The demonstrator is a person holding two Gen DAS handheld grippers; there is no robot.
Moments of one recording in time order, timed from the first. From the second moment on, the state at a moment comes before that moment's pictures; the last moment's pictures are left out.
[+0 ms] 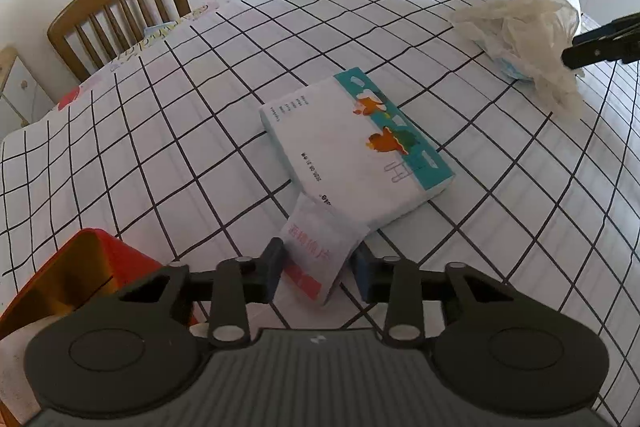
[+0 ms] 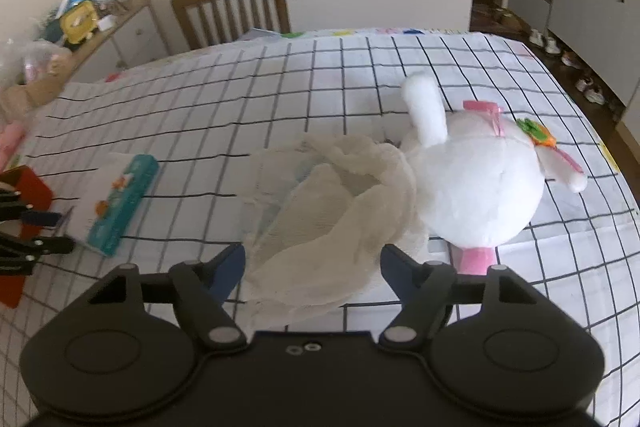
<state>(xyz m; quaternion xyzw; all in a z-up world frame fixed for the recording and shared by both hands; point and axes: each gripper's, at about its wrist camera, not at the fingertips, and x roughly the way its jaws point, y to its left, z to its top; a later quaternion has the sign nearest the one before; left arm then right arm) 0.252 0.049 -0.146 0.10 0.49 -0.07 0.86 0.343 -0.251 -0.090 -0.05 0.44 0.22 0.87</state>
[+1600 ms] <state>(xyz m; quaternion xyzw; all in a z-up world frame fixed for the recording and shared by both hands) 0.186 0.071 -0.078 -0.04 0.38 -0.01 0.92 0.242 -0.229 0.026 -0.09 0.26 0.32 0.91</state>
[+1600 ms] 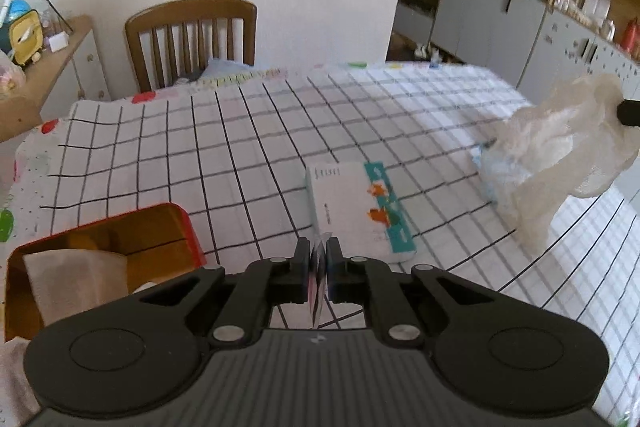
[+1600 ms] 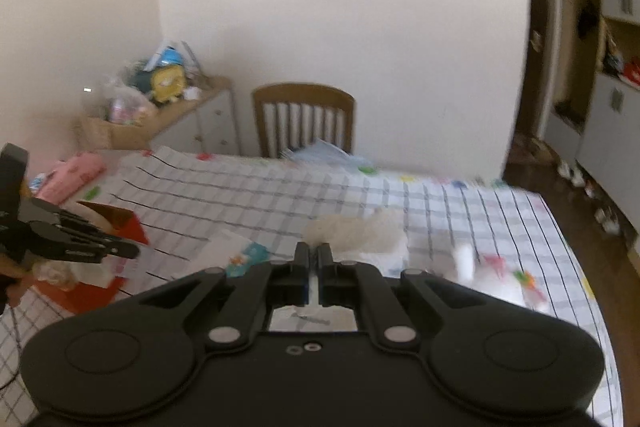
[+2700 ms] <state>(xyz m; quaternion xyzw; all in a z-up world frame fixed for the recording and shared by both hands) 0.069 0.164 -0.003 -0.05 0.33 0.10 0.94 0.197 -0.016 0.140 -0.10 0.15 0.58 0.79</state>
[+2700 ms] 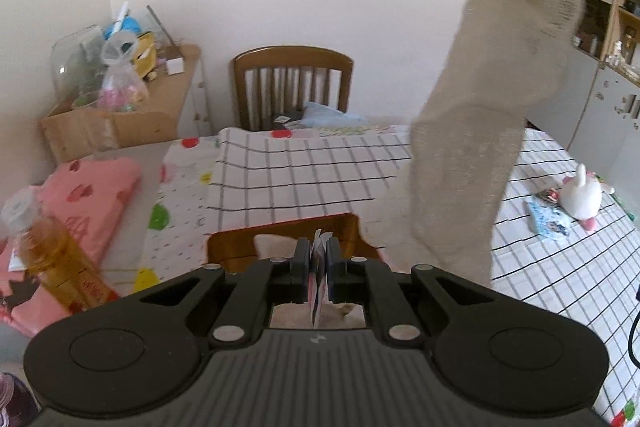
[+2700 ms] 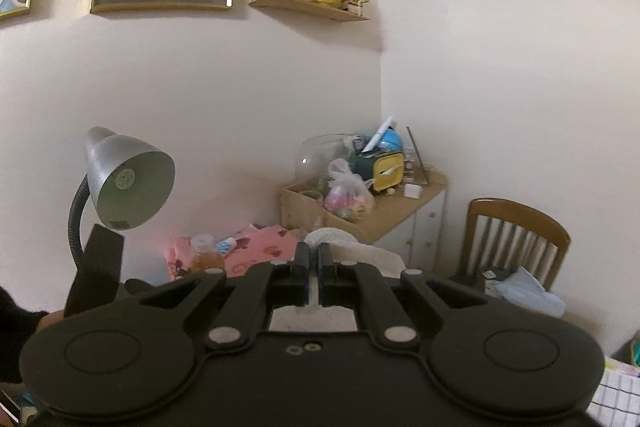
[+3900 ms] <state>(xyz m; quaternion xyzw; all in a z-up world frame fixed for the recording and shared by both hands) 0.107 0.191 -0.088 -0.08 0.40 0.15 0.90 0.231 0.094 -0.073 -0.19 0.39 0.54 0.72</state>
